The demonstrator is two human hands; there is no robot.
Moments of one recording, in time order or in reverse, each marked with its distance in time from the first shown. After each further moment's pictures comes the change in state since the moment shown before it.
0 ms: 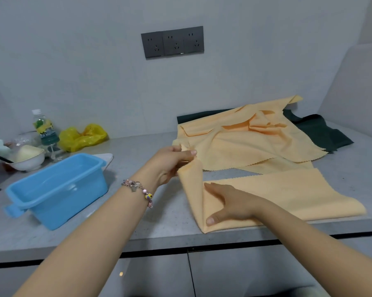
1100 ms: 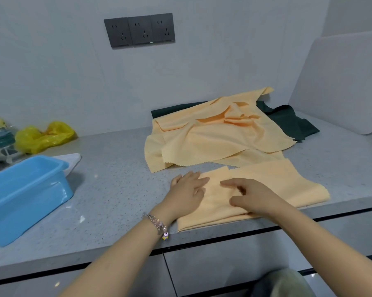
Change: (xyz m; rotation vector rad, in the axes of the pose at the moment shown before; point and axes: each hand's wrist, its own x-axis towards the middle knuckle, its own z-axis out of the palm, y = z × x) left_hand 0.023 -0.106 0.069 1.116 -0.200 0.407; right_hand -0.060 0.045 -0.020 0.279 0.369 0.212
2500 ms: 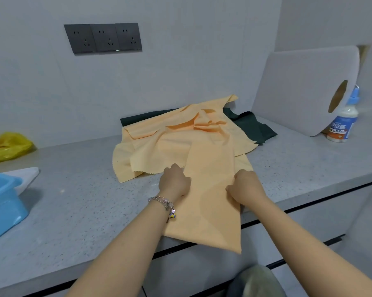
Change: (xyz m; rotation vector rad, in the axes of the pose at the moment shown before) left_hand 0.067 0.051 0.009 -0.083 0.141 -0.387; right_hand 0.006 0.026 -0.035 -0.309 0.314 0.348
